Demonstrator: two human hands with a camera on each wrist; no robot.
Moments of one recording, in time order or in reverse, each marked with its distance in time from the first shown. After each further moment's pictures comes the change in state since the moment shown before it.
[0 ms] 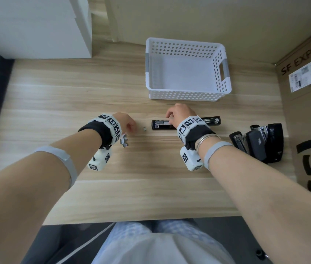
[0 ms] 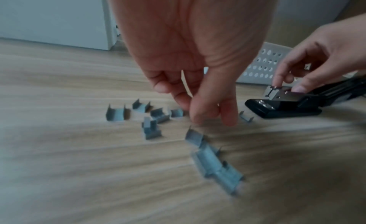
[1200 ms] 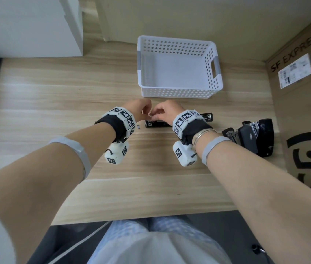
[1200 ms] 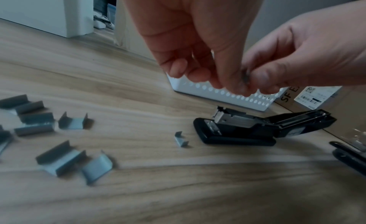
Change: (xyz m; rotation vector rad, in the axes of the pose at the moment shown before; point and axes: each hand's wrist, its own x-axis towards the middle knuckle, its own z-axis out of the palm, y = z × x) left_hand 0.018 0.049 -0.014 -0.298 0.364 0.186; right_hand -0.012 -0.011 -0.018 0.251 -0.111 -0.132
